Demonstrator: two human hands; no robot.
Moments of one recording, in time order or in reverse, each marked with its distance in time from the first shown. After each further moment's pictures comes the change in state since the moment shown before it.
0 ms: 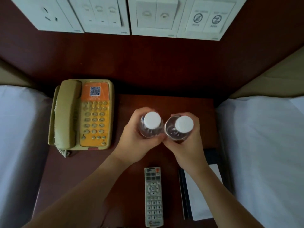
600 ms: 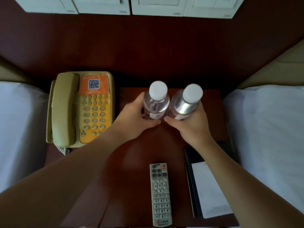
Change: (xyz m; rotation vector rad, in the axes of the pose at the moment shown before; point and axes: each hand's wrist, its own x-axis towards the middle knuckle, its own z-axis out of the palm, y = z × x) left_hand 0.046 -0.020 -0.026 0.363 -0.233 -0.043; right_hand 0.047 0.031 0.001 -0.161 -0.001 0.042
